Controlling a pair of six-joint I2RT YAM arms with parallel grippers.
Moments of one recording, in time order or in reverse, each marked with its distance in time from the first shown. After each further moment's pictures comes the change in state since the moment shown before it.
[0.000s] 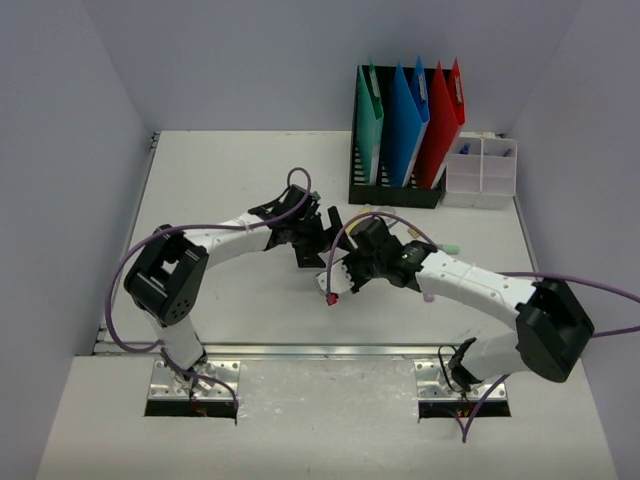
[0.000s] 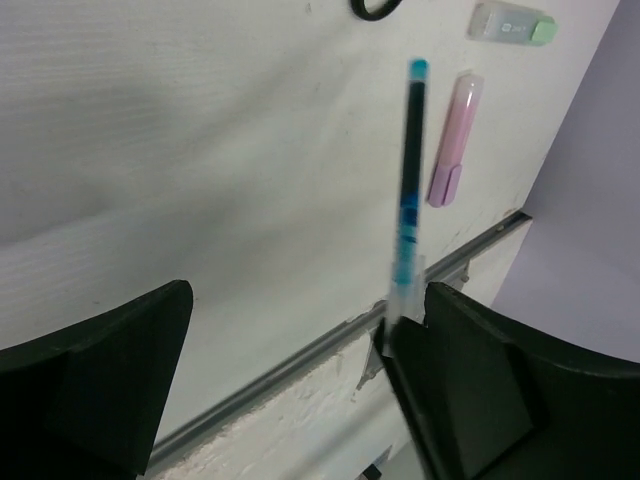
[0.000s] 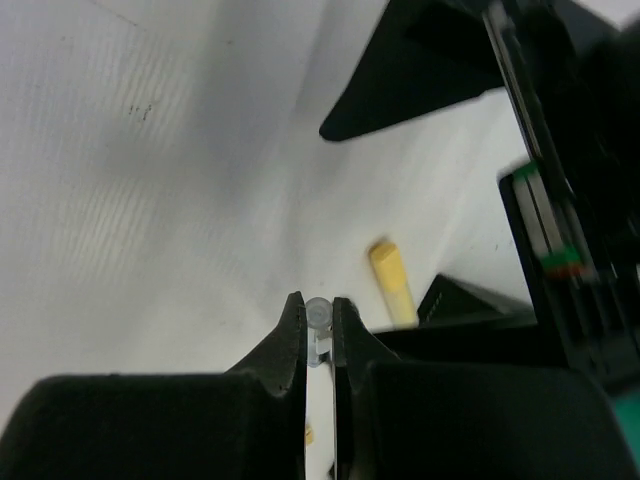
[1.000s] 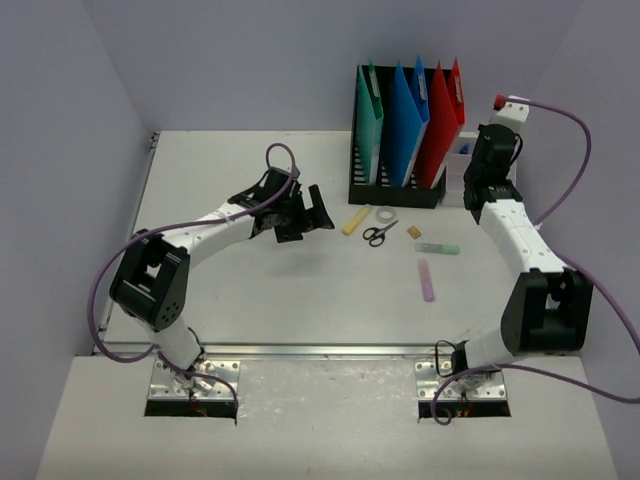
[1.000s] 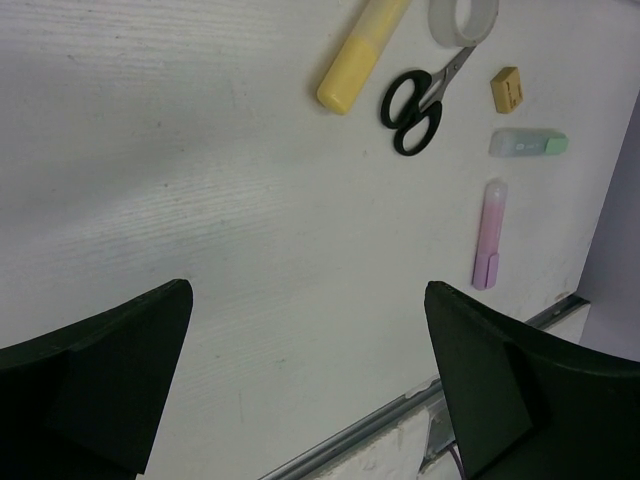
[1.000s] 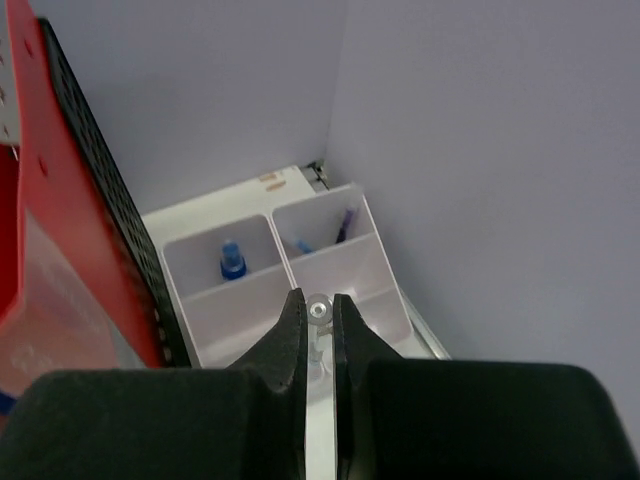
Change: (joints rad) left arm 0.109 -0.062 0.045 -0.043 -0.176 0.193; right arm -0.805 0.124 0.305 0.632 0.703 1.317
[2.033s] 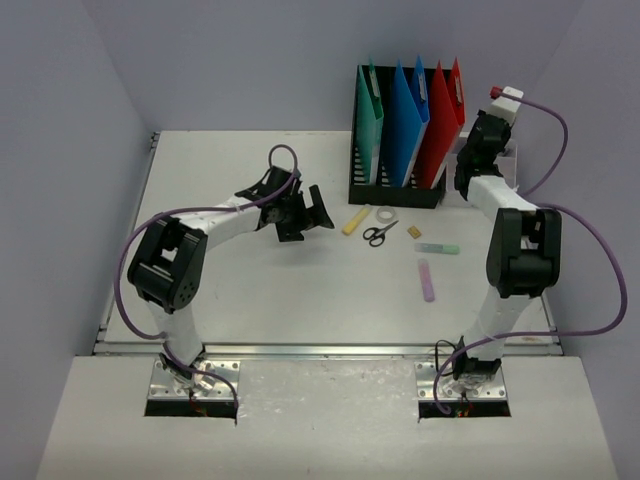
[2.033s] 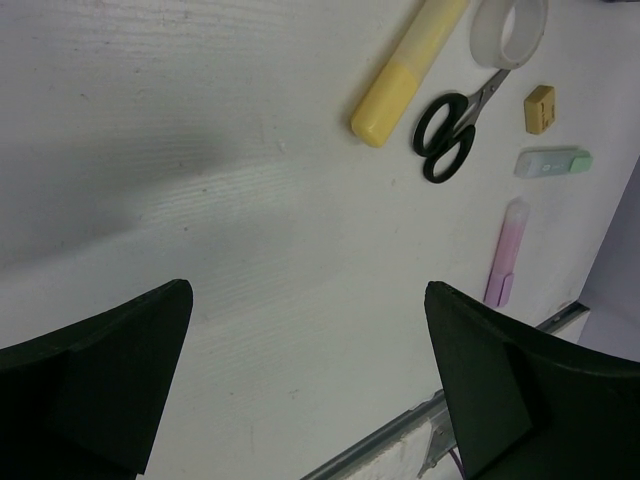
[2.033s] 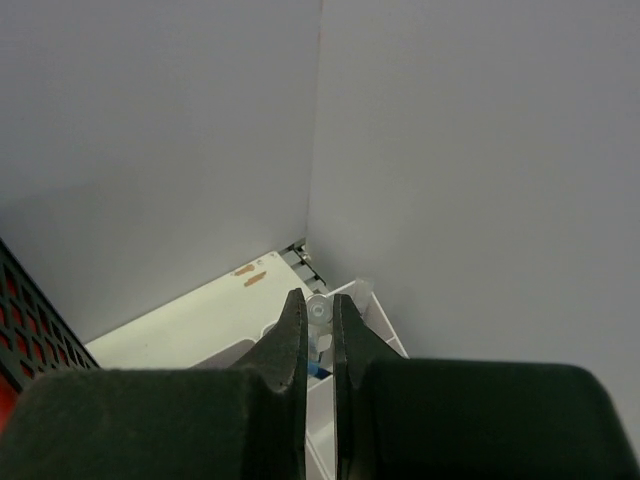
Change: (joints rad) left arm 0.040 0.130 0.055 0.023 0.063 0.004; right arm -0.048 0.380 0.163 0.387 0.074 -0.093
